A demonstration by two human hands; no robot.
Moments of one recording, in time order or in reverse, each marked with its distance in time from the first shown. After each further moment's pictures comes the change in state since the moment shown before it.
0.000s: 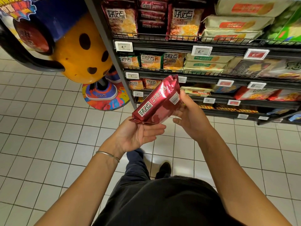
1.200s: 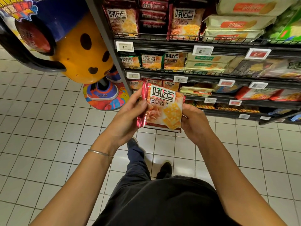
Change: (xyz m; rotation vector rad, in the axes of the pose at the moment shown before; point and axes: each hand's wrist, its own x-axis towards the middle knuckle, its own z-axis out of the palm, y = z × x) left_hand -0.019 0.020 0.019 0.349 0.079 0.509; right_hand 0.006 0.024 -0.008 0.182 0.156 0.020
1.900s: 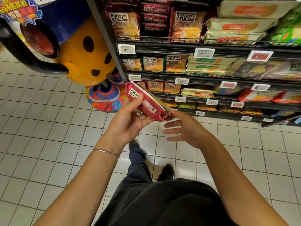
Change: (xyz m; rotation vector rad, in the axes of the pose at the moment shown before) left_hand 0.007 0.003 0.005 -0.409 0.197 -0.109; right_hand -0.012 -0.009 0.010 -0.342 -0.183 0.260
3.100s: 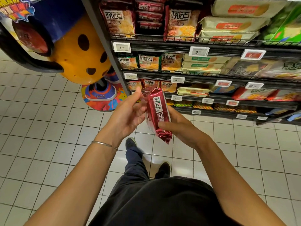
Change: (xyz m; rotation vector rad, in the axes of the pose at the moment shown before) left_hand 0.013 0.000 0.014 0.324 0.122 -0.060; right_hand -0.012 0.008 -0.002 -0.169 -0.273 -0.339
